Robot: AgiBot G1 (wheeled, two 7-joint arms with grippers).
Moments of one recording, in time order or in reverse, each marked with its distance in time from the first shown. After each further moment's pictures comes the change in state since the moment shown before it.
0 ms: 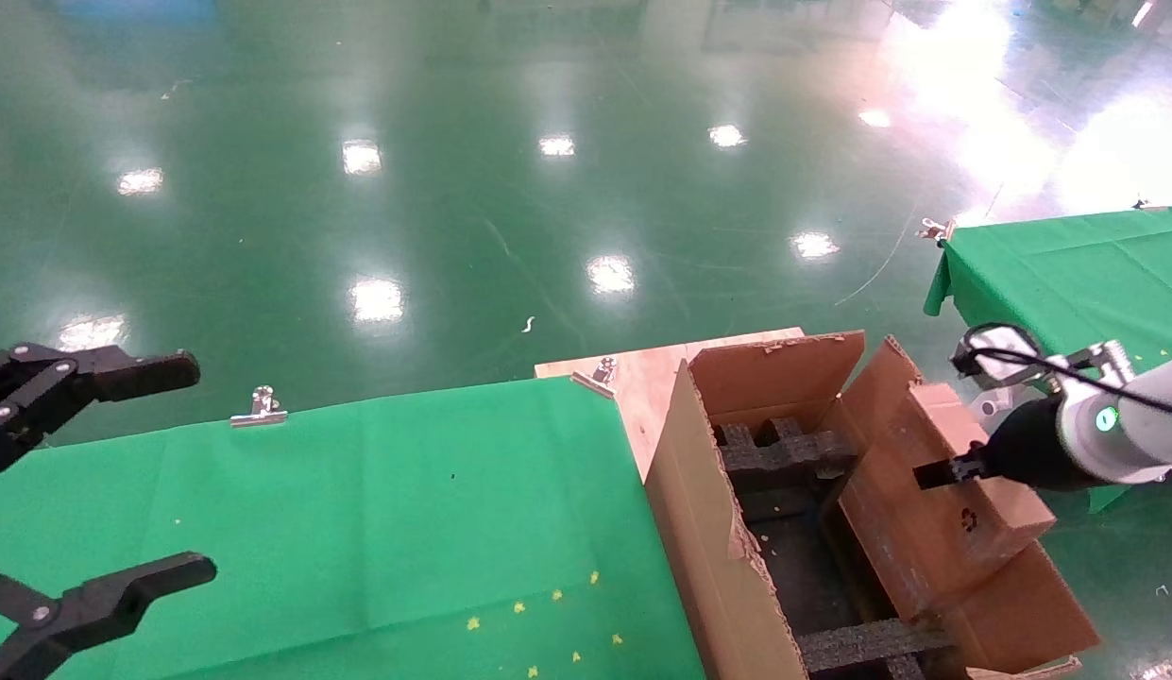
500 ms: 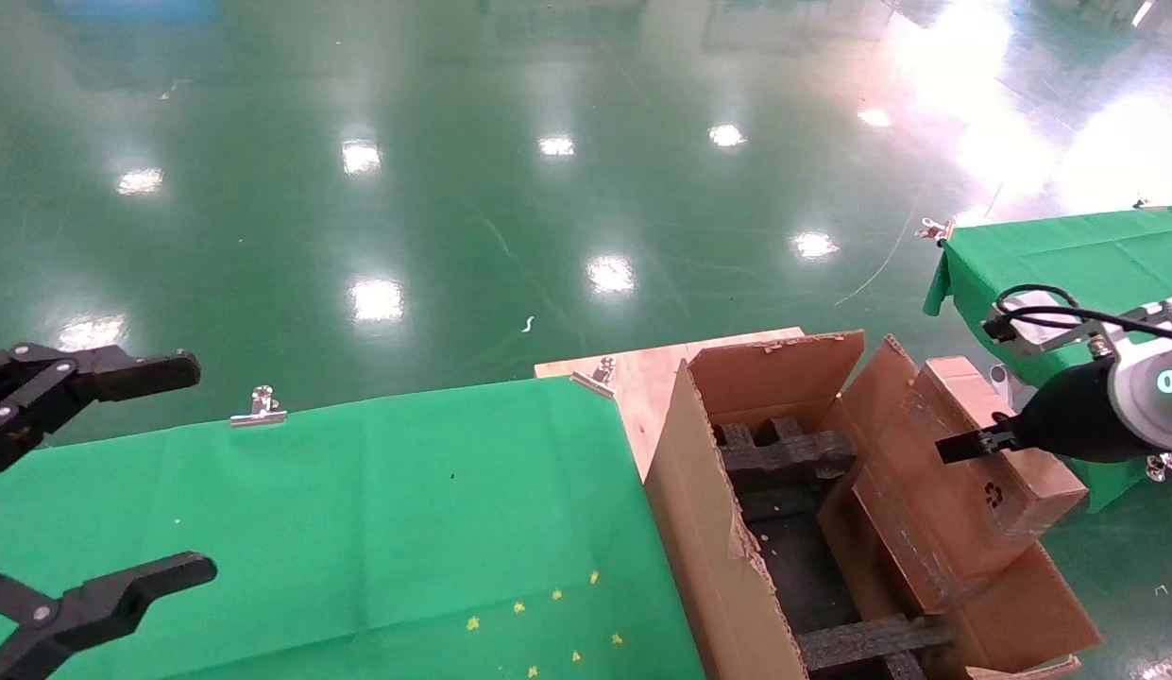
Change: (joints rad) left arm 0.000 0.000 0.000 0.000 0.000 0.000 0.000; right arm 0.111 0.041 0.047 -0.002 0.080 -0.101 -0.136
